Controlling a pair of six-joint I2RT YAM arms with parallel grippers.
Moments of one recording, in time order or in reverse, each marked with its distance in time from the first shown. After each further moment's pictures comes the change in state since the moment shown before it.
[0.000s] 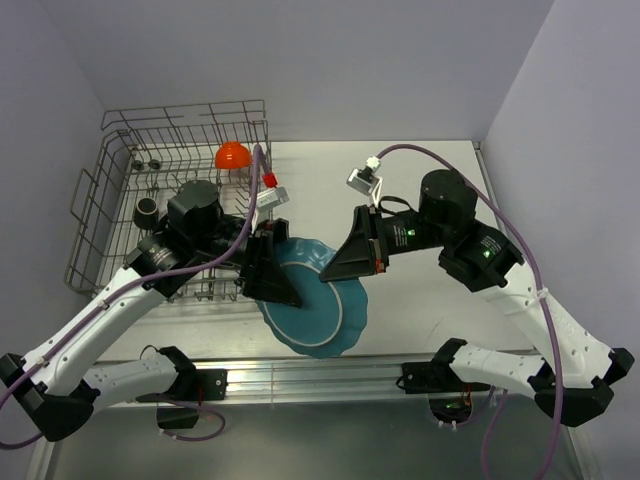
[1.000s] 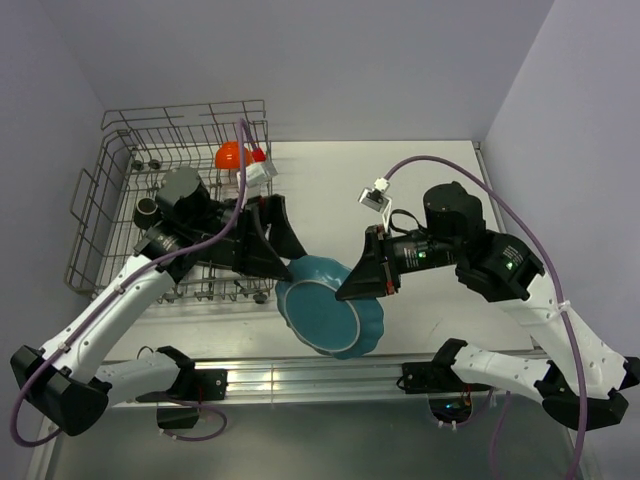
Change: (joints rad) left arm 0.174 0.073 -0.026 0.377 0.148 -0.214; right arm 0.048 -0.057 0.048 -0.363 0.177 -0.318
